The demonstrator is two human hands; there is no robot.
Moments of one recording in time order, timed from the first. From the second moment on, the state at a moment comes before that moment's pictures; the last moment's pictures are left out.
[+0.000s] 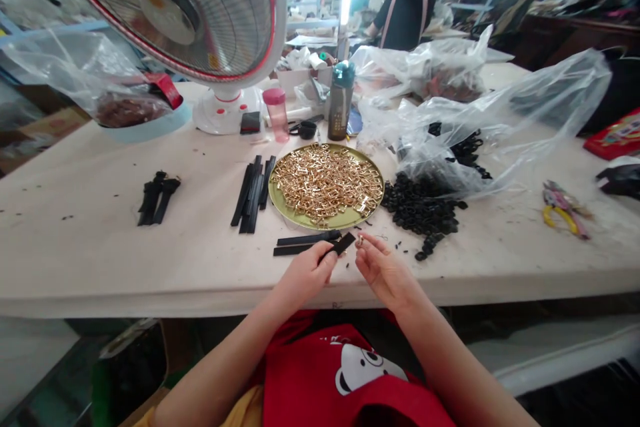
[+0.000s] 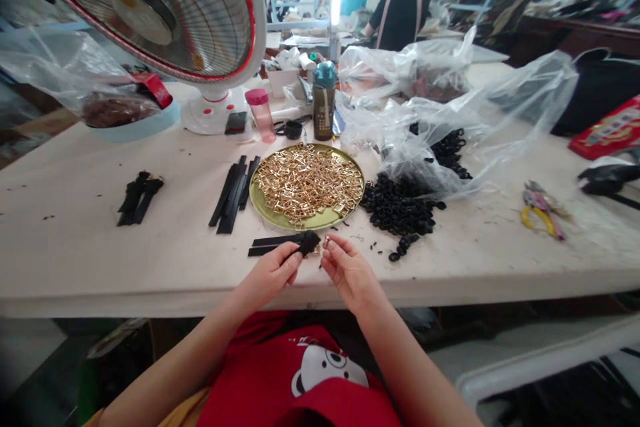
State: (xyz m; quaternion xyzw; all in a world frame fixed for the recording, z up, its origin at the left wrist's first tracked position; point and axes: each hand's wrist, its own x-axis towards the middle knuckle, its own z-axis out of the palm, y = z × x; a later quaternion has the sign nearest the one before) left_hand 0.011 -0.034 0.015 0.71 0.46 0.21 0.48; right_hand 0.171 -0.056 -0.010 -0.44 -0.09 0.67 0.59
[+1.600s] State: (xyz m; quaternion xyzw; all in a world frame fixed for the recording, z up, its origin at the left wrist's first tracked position) left_hand 0.011 -0.055 -0.016 0.60 0.45 0.16 0.64; right_hand 0.138 -0.097 -0.035 -0.59 -0.34 0.51 0.53
